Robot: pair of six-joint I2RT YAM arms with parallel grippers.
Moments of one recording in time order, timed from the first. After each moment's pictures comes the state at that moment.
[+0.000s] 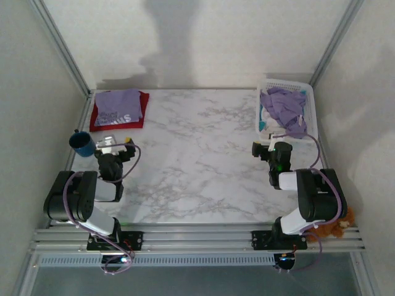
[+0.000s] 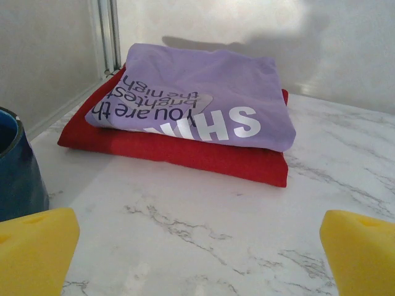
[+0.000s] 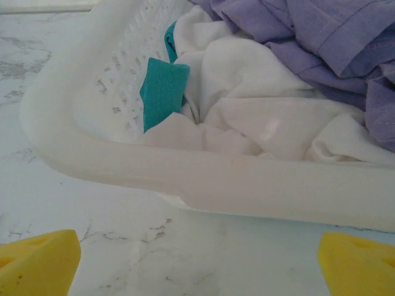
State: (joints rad) left arm 0.04 1.54 0.22 1.18 -0.19 -0.15; right arm 0.06 1.53 0.39 0.71 0.05 0.04
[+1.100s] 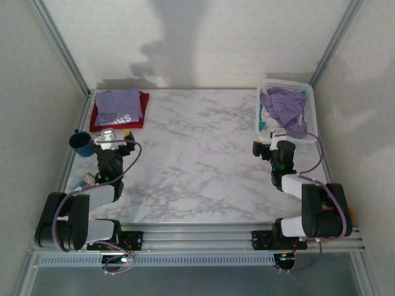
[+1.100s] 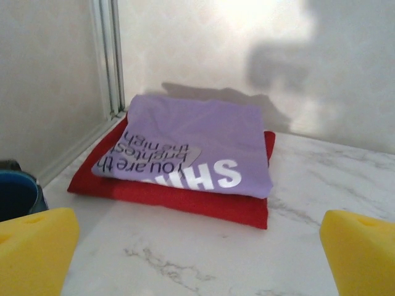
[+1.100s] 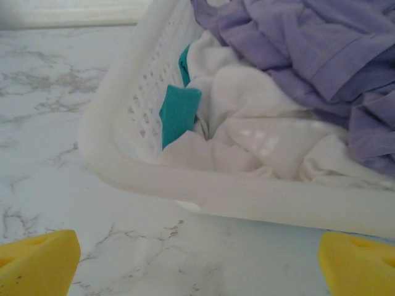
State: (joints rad) left arm -0.05 1.26 0.29 0.92 -0.30 -0.11; right arm 0.07 1.34 0.40 0.53 0.03 0.03
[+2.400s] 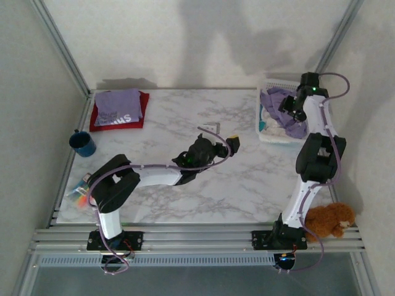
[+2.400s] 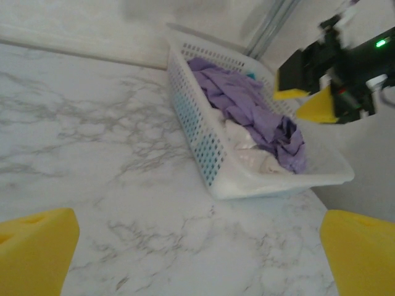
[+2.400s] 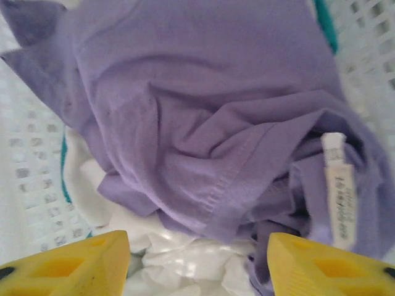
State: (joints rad) left arm -0.91 1.85 1.07 0.61 -0.29 -0.54; right arm -0.15 2.05 1.89 -0.92 -0.07 0.27
